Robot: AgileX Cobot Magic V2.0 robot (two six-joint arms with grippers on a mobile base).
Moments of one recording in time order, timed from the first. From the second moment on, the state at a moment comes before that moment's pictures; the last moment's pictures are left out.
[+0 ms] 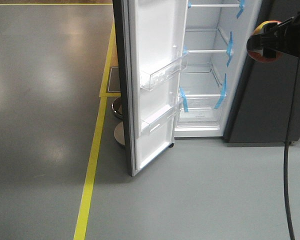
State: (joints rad) left arm 0.11 -0.01 0.03 0.07 0.16 -0.19; right arm 0.01 1.47 -1.44 0.31 0.64 -0.33
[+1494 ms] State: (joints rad) left arm 0.11 -0.01 0.03 0.07 0.16 -0.19; right arm 0.01 1.47 -1.44 0.31 0.64 -0.33
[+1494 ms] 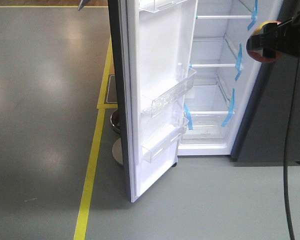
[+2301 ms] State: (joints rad) left arm 0.11 -0.01 0.03 0.07 0.16 -0.19; right arm 0.01 1.47 -1.44 0.31 0.64 -0.33
